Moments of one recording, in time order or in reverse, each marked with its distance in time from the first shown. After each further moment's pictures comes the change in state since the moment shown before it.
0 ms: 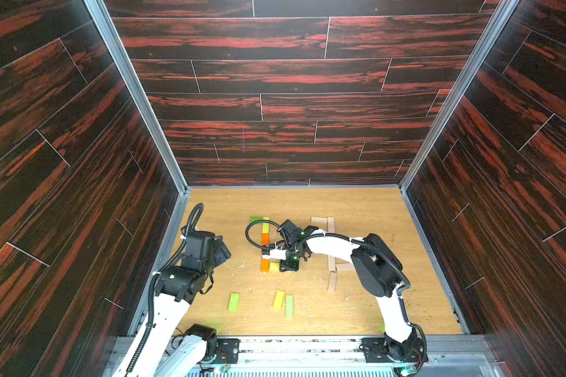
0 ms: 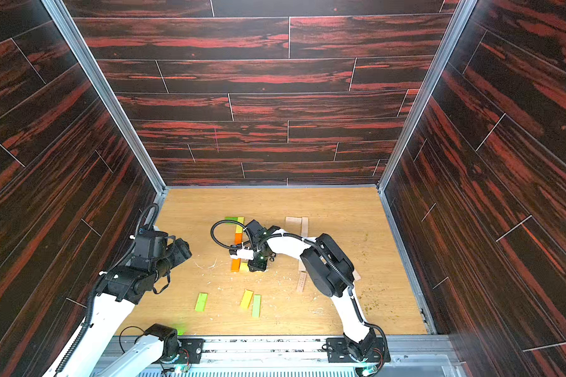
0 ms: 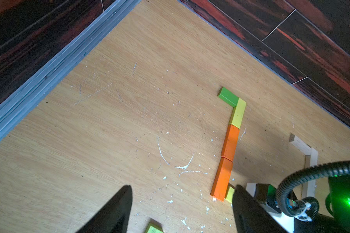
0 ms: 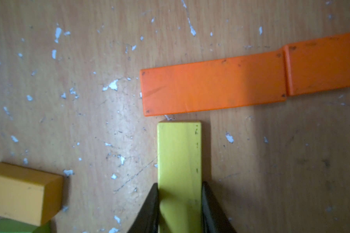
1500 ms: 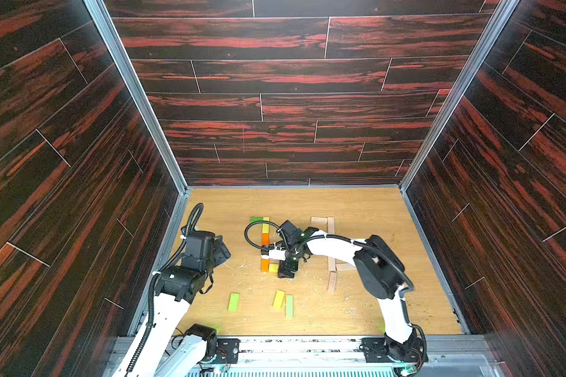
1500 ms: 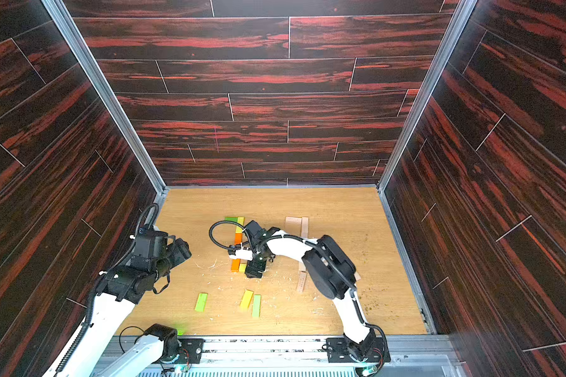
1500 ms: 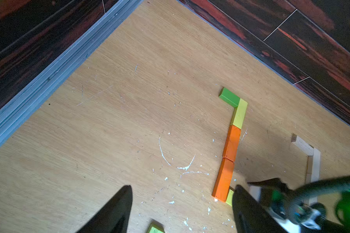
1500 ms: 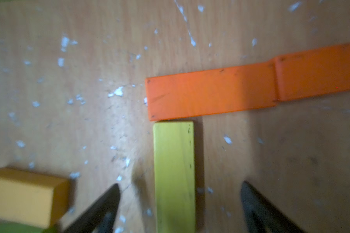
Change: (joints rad) left arm 0.002 -0.003 0.005 -0.002 -0.005 0.009; right arm 0.016 -0.072 -0.038 0.032 0.032 0.039
